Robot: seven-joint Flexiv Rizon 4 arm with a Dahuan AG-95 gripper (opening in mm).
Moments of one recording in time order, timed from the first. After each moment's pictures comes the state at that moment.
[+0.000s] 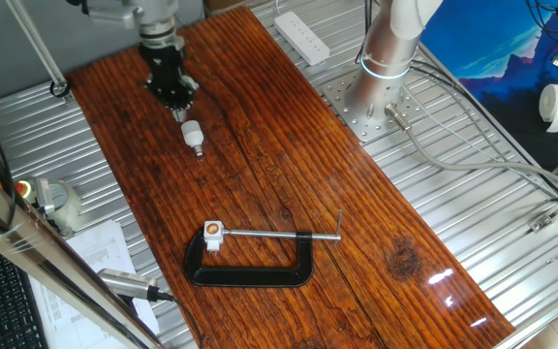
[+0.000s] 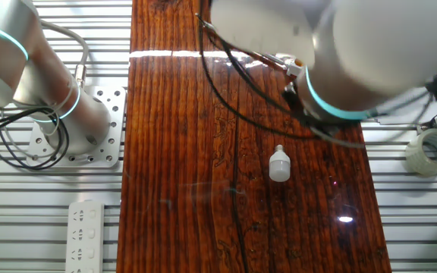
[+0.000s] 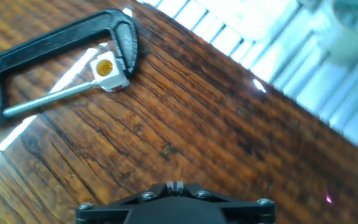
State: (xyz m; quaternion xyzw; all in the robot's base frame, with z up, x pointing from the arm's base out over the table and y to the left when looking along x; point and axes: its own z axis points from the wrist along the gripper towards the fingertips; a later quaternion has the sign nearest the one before) arm 0.538 -0.067 0.176 -0.40 0.90 0.13 0.10
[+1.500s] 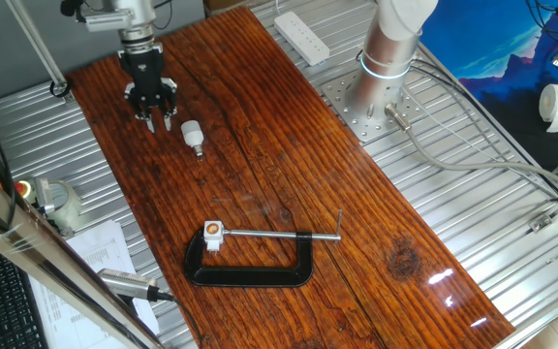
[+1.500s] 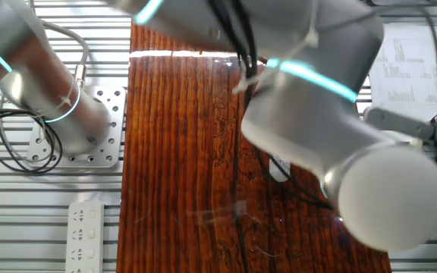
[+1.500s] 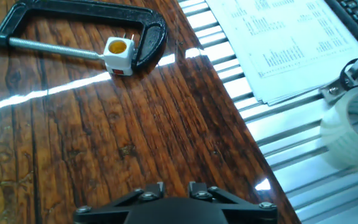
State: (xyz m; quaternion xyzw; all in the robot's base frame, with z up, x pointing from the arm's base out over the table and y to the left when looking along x) arm 0.578 -0.102 0.118 -0.56 0.79 0.16 0.19
